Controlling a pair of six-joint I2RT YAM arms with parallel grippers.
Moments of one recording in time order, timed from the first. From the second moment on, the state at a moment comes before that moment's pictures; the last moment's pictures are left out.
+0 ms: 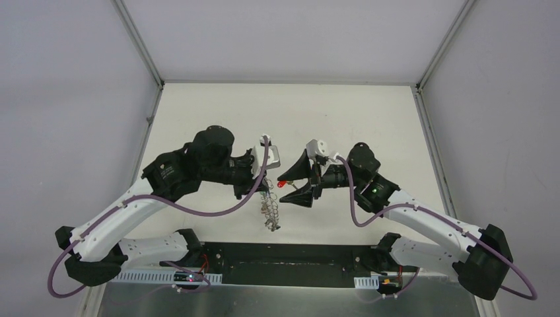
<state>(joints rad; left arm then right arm) -0.93 0.96 1.23 -0.76 0.38 0.21 0.86 1.02 0.70 0.35 -0.84 0.15</state>
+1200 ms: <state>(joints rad) -0.93 1.42 1.87 -1.41 0.31 0.34 0.88 1.20 0.70 0.71 -0.77 0.38</state>
